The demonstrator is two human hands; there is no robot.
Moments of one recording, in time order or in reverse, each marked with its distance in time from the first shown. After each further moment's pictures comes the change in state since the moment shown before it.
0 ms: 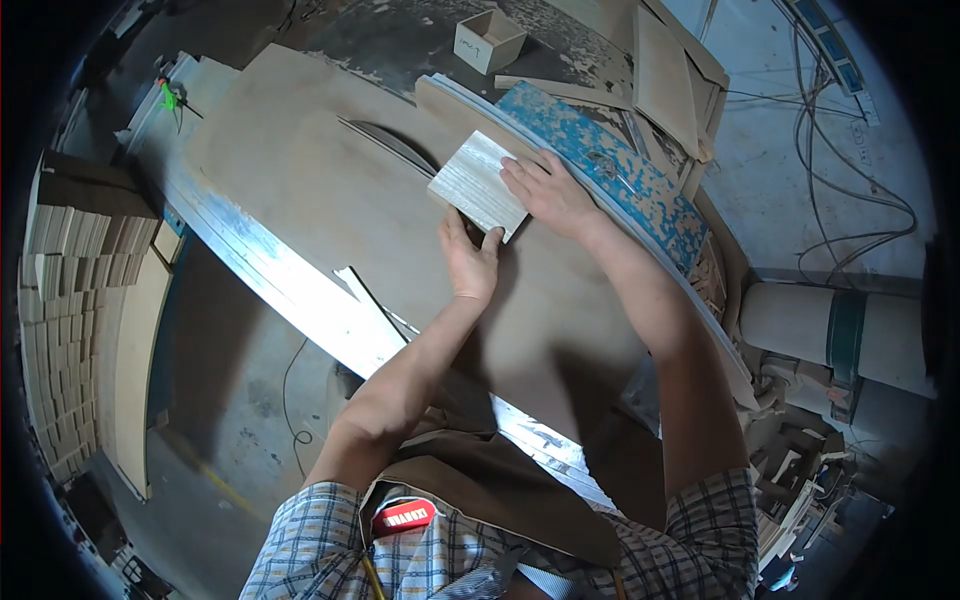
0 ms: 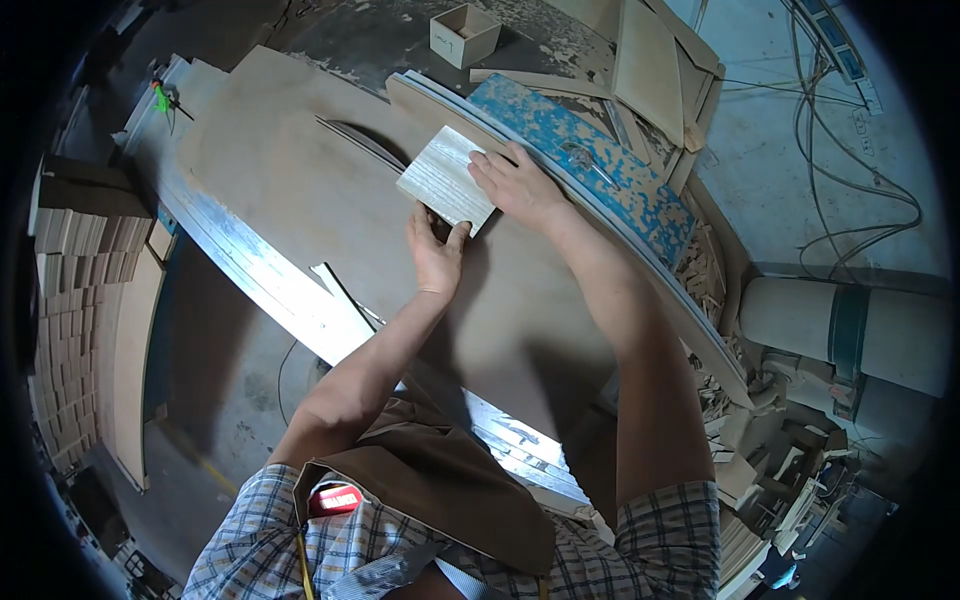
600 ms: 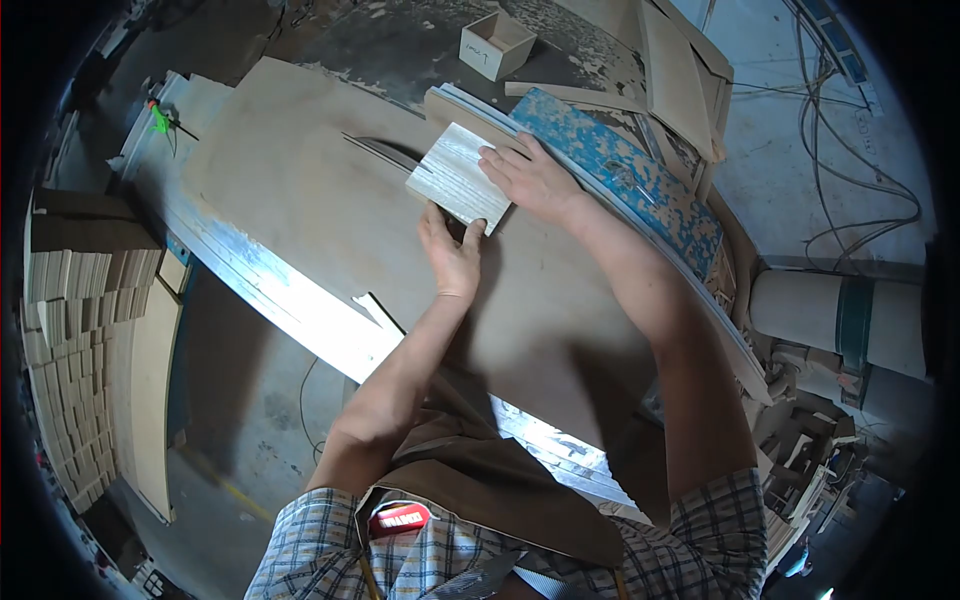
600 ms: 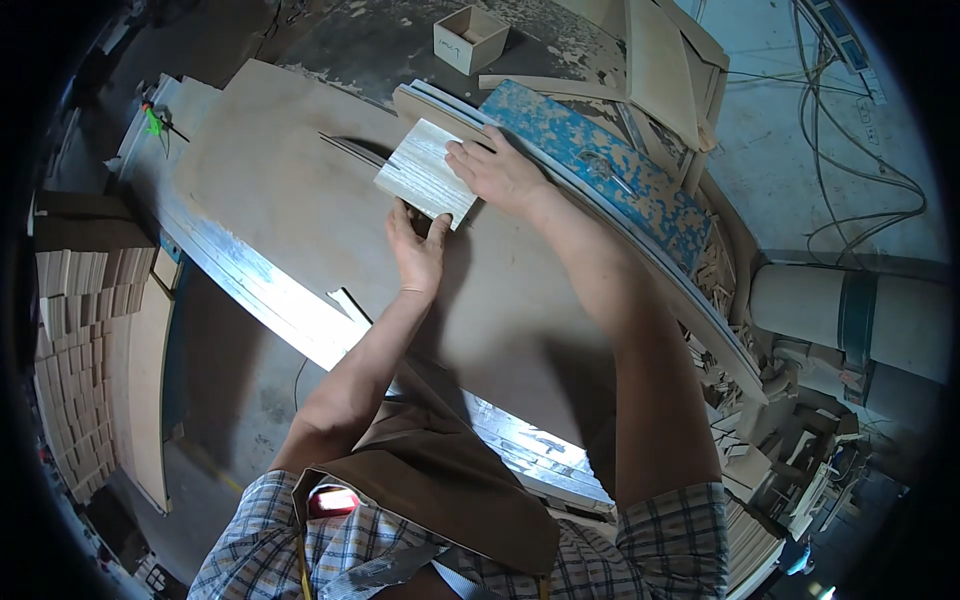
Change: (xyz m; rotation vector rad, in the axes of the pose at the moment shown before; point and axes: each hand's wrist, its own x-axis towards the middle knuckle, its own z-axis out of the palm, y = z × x) left_hand 0.066 -0.021 -0.034 0.015 0.003 0.079; right_hand 0.077 0.007 0.009 0.003 -0.005 -0.008
